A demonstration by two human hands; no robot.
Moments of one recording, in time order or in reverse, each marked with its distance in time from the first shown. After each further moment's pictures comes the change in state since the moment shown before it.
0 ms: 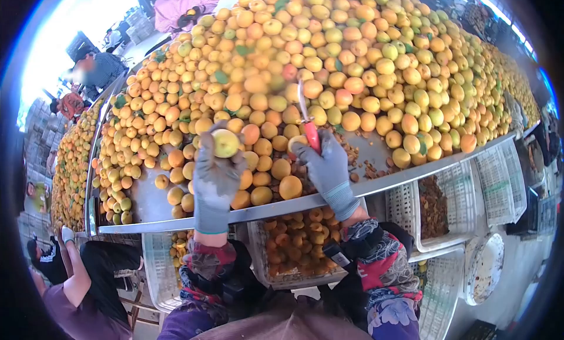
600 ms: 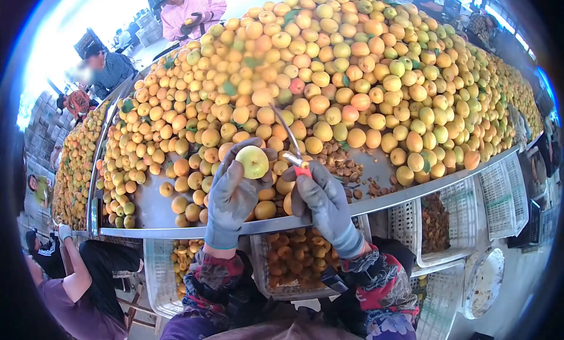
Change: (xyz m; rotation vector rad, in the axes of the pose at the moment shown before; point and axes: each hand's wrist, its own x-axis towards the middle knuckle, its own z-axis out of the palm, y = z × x) left_hand -0.010 -0.006 0.021 0.105 -0.392 -0.076; right_hand -0.042 -0.039 -0.007 0.289 -0.335 -0.012
